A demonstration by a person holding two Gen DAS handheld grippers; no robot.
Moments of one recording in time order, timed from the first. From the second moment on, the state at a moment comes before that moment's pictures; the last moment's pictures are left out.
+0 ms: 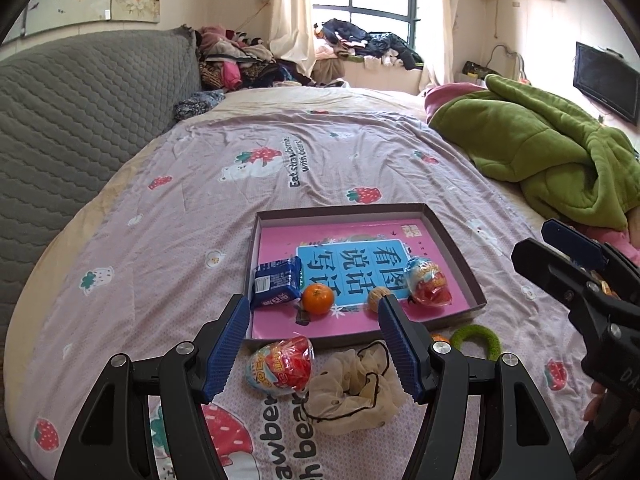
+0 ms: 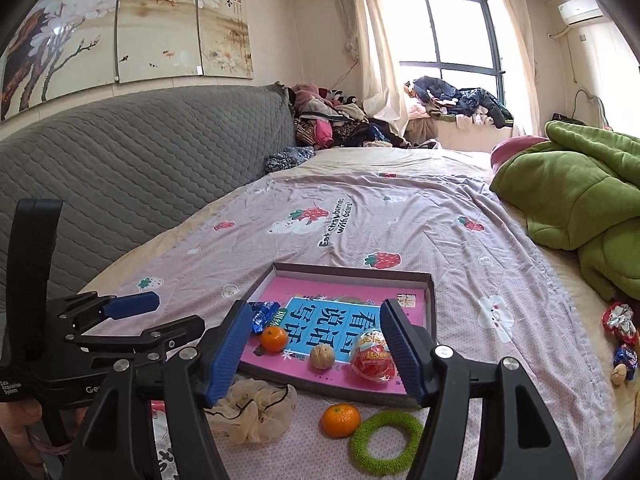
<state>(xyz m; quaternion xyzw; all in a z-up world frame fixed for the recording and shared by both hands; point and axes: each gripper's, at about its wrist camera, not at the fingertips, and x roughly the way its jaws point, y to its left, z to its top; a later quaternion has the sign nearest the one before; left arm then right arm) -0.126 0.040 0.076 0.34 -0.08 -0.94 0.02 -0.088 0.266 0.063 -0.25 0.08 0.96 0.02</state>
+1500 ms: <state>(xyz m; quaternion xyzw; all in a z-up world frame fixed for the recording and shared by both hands) -0.090 0.048 0.042 0.35 -0.09 -0.93 0.02 -0.048 0.280 0.050 -0.26 0.08 0.96 0.07</state>
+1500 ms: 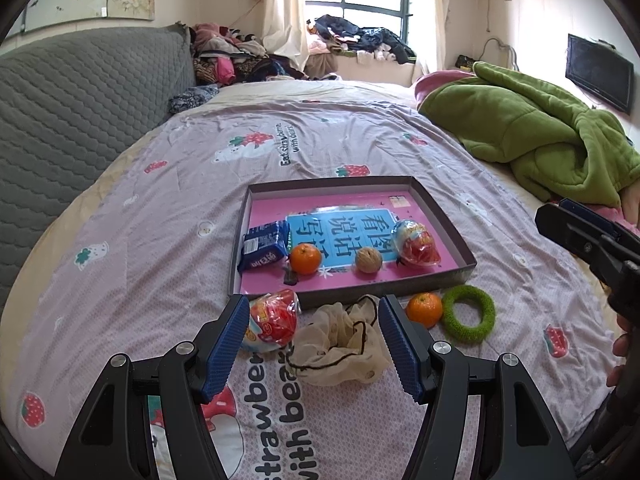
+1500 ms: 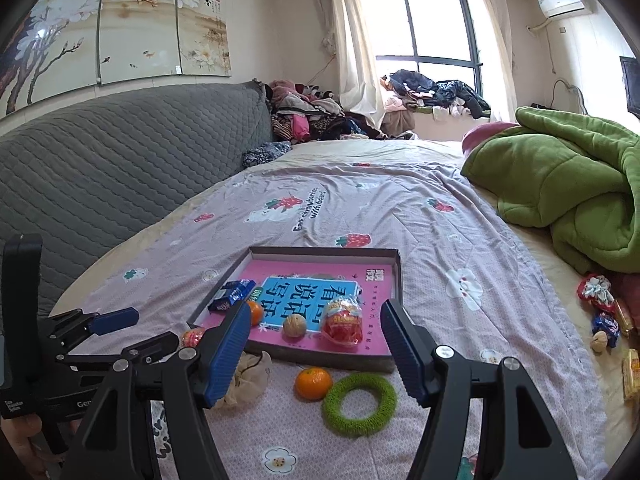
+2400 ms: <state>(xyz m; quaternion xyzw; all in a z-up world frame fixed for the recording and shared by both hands) -0.086 0.053 0.007 0.39 -0.08 -0.92 0.00 -0.050 0.289 0.004 -0.32 0.09 0.94 0.08</state>
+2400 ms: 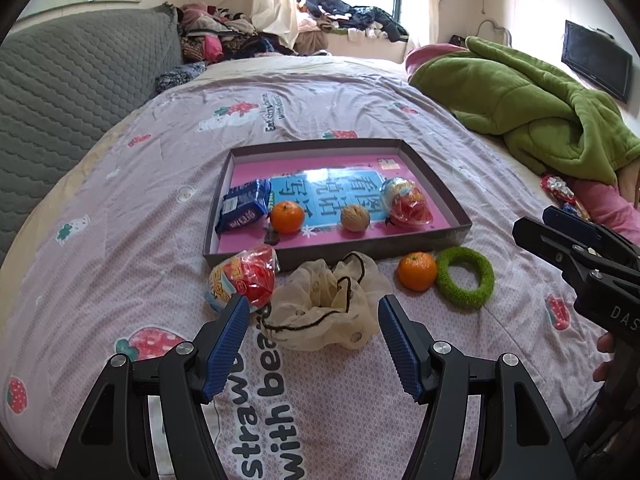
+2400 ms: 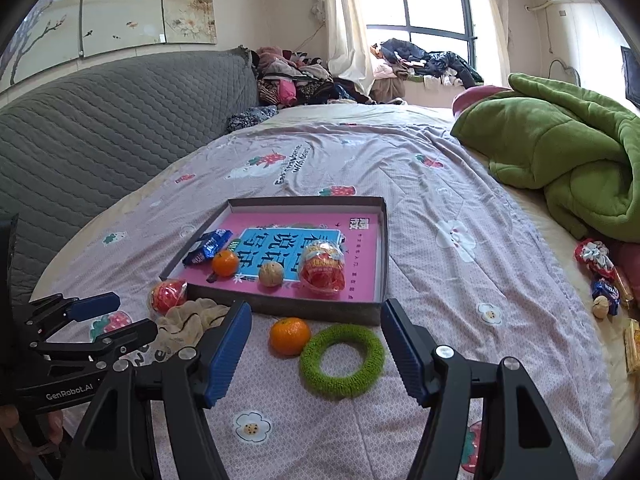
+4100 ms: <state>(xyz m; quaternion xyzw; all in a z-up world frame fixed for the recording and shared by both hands) -0.109 0.077 -0.022 0.41 -0.09 -0.90 -0.01 -0.063 0.311 -0.045 -0.42 0.10 0.90 0.11</state>
